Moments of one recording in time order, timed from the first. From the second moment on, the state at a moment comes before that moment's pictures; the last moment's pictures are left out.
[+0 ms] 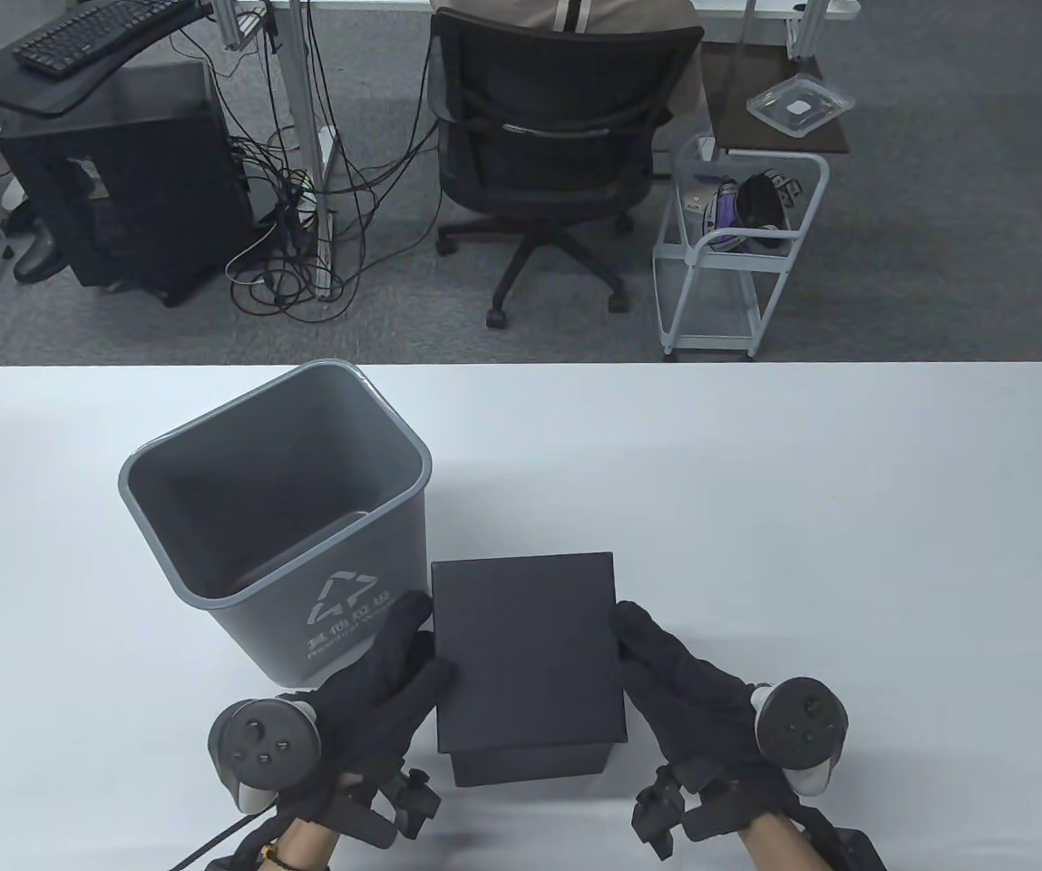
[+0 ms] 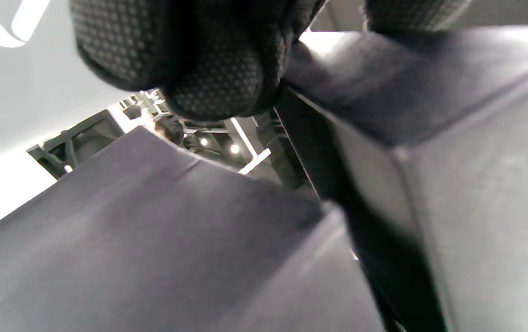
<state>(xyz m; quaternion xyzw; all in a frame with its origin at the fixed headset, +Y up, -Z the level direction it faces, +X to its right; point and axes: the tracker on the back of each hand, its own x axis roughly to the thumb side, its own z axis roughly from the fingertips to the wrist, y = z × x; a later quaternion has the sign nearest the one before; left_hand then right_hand) -0.189 -0.682 -0.226 0.18 -0.22 0.49 0.82 0.155 -0.689 -0.243 0.24 -0.10 0.76 0.60</state>
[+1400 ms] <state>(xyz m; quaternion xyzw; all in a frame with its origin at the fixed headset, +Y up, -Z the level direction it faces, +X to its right) -0.170 -0.714 -0.242 0.02 -0.28 0.35 0.89 0.198 -0.728 -0.297 0.10 -0.10 0.98 0.15</state>
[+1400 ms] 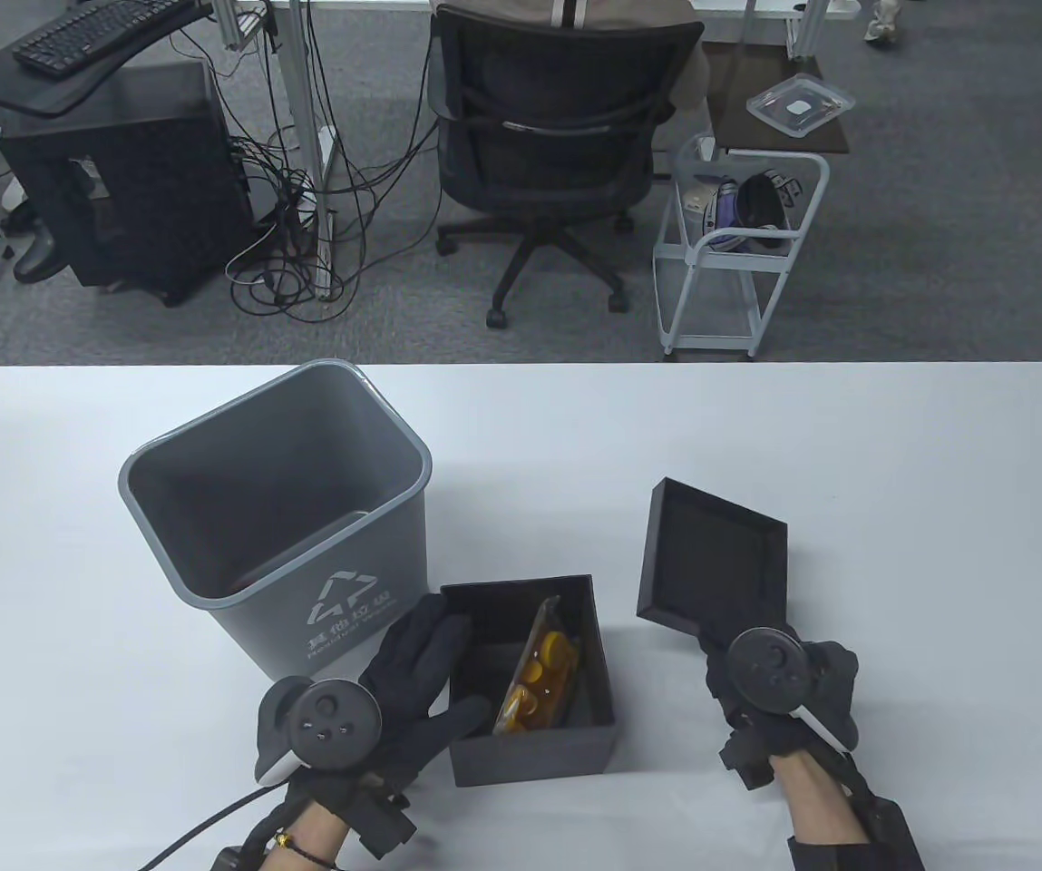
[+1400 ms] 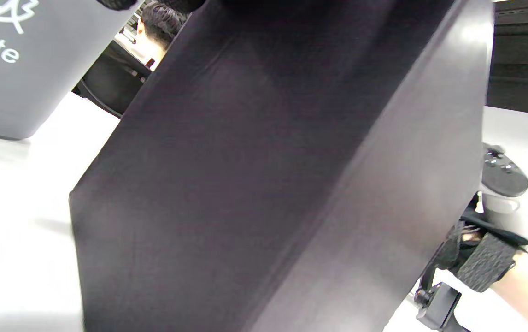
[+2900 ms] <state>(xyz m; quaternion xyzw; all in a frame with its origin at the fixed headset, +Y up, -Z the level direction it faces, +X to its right) -0.172 -0.716 -0.244 0.02 -0.29 0.35 0.89 0.024 -0.667 -0.292 0.33 0.12 0.93 -0.03</state>
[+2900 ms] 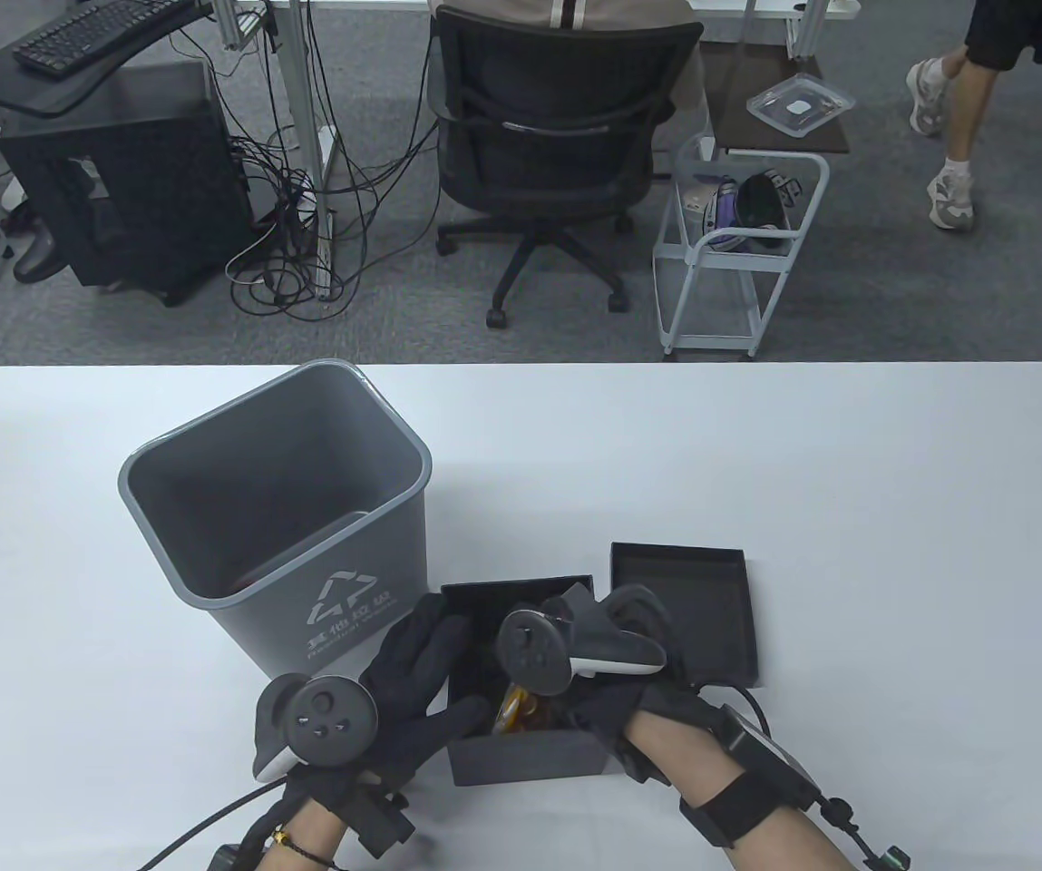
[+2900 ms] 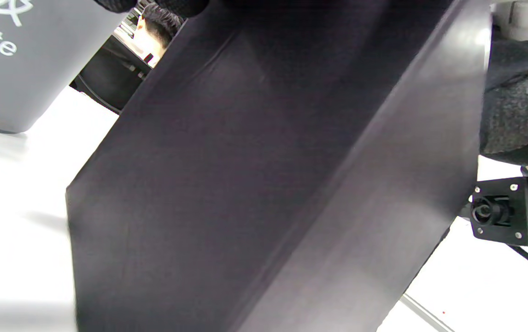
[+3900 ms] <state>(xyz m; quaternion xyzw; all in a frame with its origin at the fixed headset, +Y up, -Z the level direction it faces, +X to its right) -0.172 -0.717 -0.244 0.02 -0.29 0.35 0.89 0.116 -0.568 -0.254 0.26 -0.29 0.91 0.16</state>
